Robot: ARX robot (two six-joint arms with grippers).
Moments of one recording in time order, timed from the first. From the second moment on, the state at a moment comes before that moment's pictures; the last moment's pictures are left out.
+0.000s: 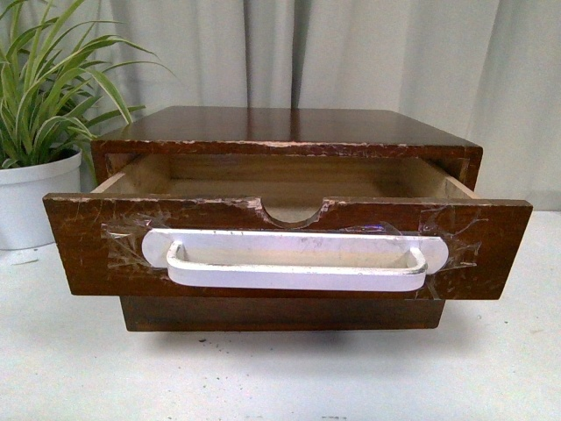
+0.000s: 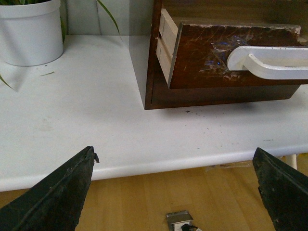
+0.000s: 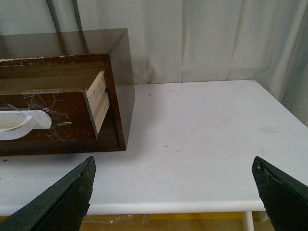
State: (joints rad) left arm -0.19 0.15 0.14 -0.17 -0.06 -0.05; right arm -0.22 0.15 0.17 -0.06 -0.29 0.03
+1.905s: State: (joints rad) left arm 0.00 0.00 0.01 0.00 0.00 -0.01; right arm 0.00 0.00 0.01 0.00 0.00 0.00
